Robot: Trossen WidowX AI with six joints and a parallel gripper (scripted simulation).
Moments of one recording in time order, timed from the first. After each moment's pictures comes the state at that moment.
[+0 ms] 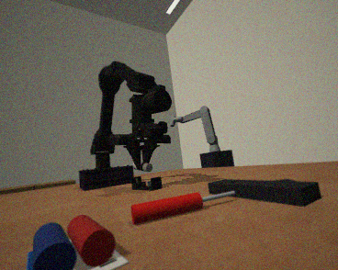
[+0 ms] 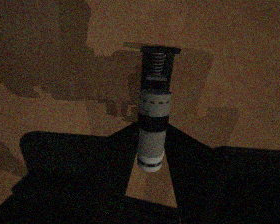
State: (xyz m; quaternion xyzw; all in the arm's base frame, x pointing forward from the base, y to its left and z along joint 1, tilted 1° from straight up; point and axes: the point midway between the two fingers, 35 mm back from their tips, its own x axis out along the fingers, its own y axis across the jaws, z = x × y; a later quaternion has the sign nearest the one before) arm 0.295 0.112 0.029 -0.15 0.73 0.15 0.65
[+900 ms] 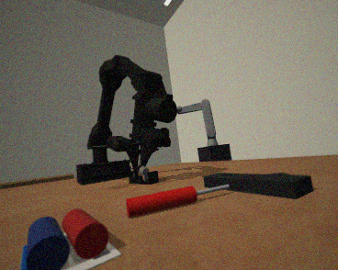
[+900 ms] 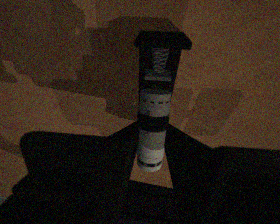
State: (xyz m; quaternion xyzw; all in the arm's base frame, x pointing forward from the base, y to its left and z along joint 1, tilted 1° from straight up) arm 0.298 0.113 0.007 -0.16 0.80 0.13 0.57
